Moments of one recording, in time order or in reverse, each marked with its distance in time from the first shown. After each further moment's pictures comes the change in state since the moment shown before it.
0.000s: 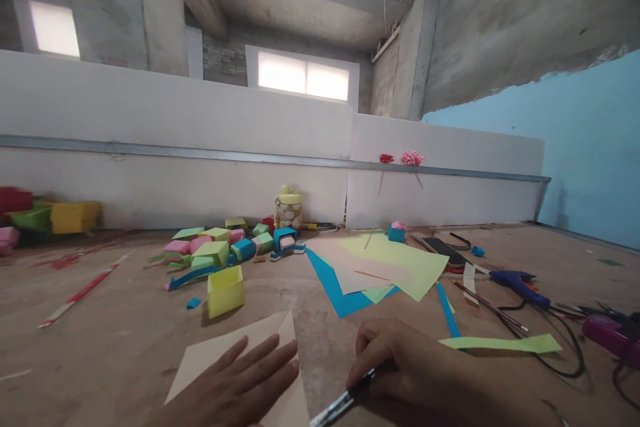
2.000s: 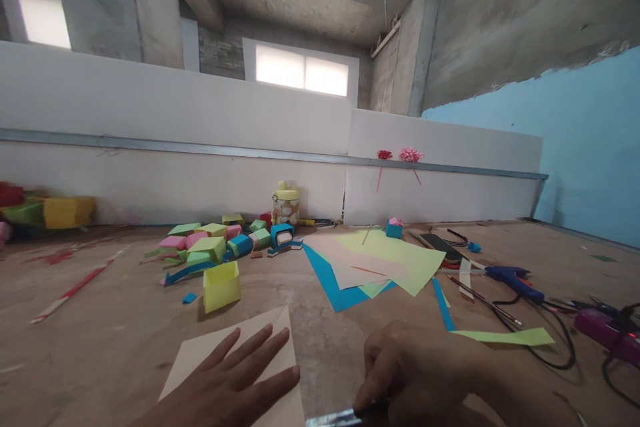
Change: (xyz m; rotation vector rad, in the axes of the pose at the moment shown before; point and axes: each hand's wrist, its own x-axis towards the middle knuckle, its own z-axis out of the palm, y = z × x) left_hand -0.003 0.002 0.003 0.046 -0.203 -0.010; right_hand -0.009 0.007 -0.014 -0.163 -0.286 -0.119
